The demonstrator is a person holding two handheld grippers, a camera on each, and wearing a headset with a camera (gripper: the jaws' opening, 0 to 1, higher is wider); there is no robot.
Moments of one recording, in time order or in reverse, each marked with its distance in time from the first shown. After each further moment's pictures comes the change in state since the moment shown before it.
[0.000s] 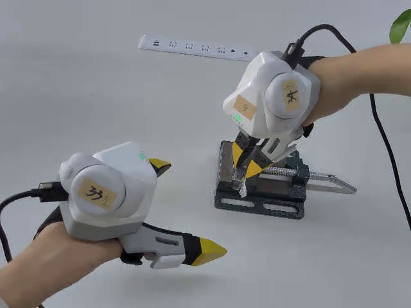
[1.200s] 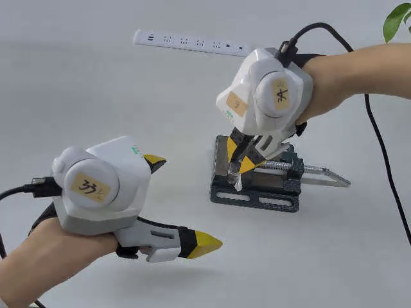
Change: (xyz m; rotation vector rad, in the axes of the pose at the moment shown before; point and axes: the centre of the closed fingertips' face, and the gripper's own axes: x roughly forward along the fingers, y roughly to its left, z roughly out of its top) left arm 0.000 0.000 -0.002 -0.012 -0.006 0.006; right arm 0.004 -0.003 -0.003 0.052 -0.005 -0.039
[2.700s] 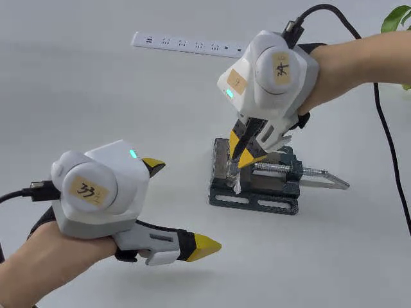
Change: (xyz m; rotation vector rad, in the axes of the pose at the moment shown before) left arm 0.003 0.000 0.000 -0.007 -0.002 -0.008; right arm -0.015 -0.003 0.003 0.146 -0.037 0.016
